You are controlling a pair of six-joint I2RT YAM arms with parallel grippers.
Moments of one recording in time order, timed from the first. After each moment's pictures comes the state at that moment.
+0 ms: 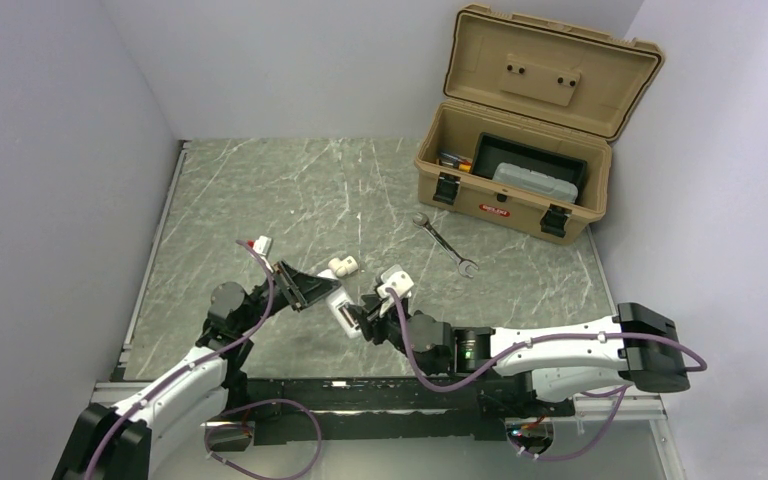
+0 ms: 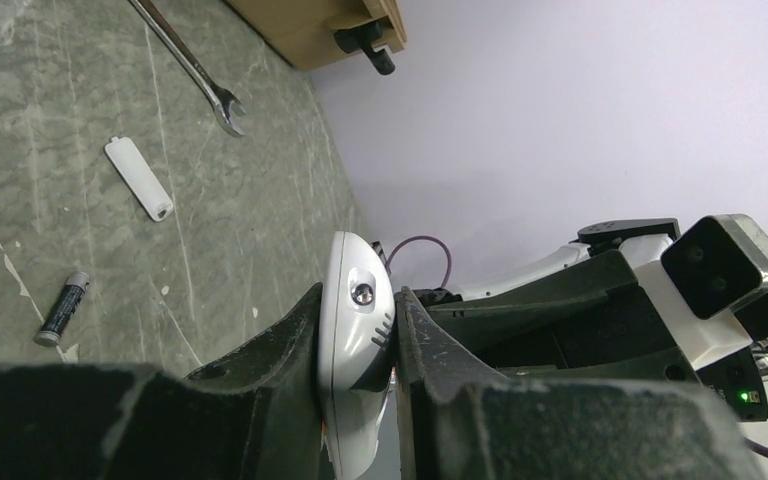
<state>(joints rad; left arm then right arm) -0.40 0.77 0.09 0.77 0.57 -1.23 1.46 1.18 0.63 0.37 0.68 0.26</state>
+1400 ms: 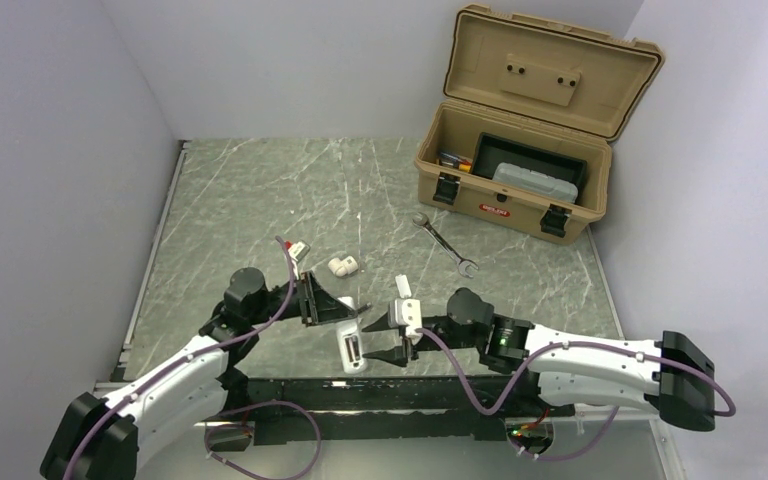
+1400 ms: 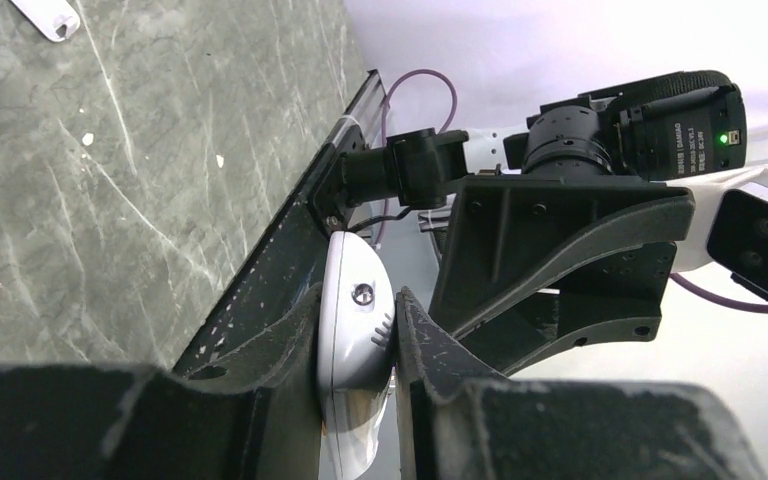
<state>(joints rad) -0.52 0.80 0.22 0.44 0.80 -1.10 1.19 0.90 0.44 0.34 -0.40 -0.18</state>
